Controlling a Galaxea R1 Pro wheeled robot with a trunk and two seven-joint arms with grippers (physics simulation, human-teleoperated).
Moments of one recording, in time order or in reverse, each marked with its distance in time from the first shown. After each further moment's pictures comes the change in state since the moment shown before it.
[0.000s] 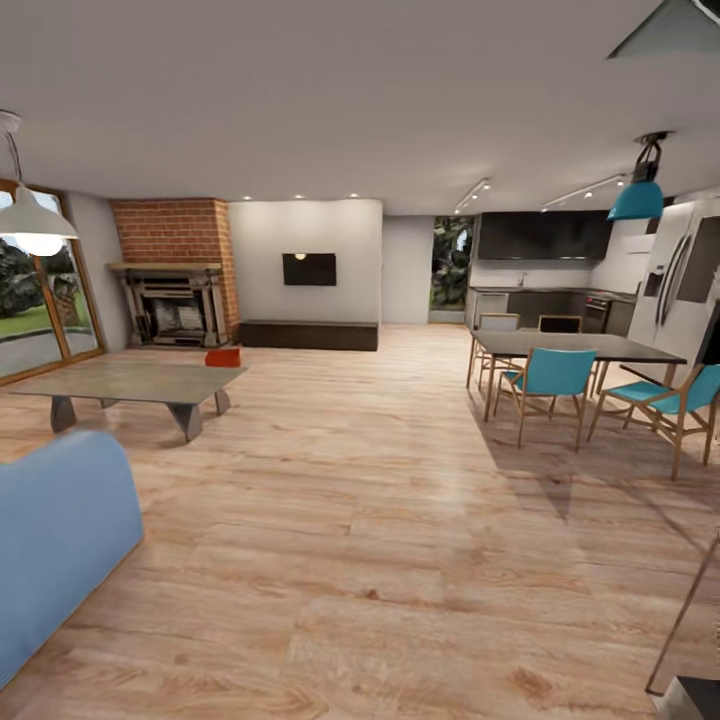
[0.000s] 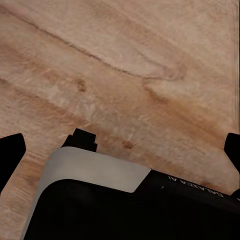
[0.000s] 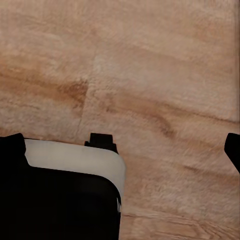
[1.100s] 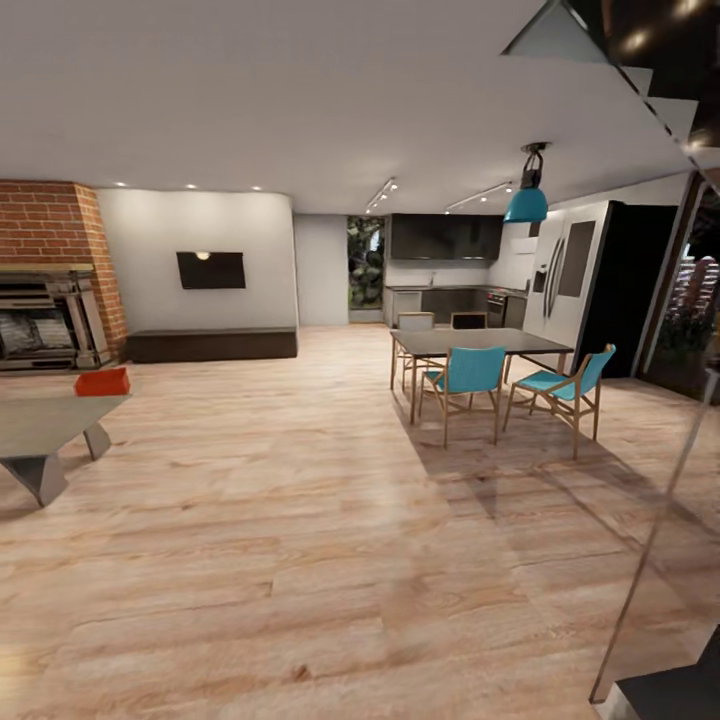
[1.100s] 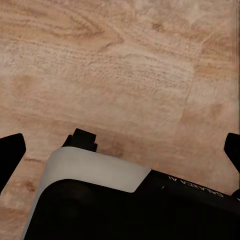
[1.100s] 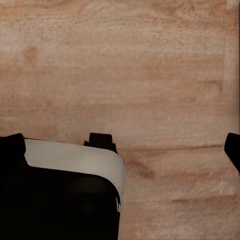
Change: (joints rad) left arm 0.000 0.000 0.000 0.000 0.000 0.000 0.000; right arm 0.000 -0.001 0.000 0.000 -0.001 0.001 -0.001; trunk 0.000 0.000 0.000
